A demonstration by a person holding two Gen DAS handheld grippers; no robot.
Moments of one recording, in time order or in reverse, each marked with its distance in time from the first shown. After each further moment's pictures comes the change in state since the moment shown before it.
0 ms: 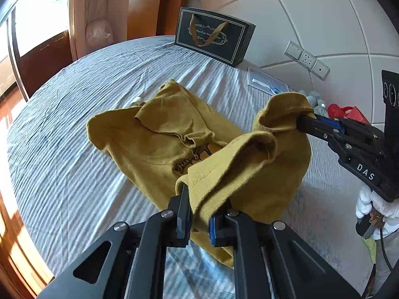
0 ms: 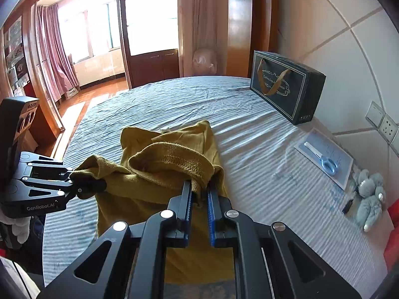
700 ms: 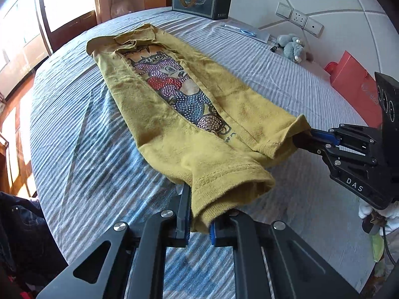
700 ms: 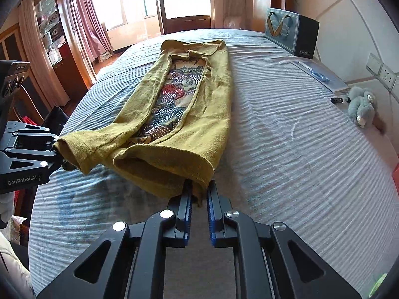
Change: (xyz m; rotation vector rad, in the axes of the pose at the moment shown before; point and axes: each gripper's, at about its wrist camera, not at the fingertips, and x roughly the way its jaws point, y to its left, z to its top) left arm -0.048 -0.233 -0.230 -0.087 0.062 0.193; right arm -0.144 -0.058 -0.247 -0.101 0.144 0.181
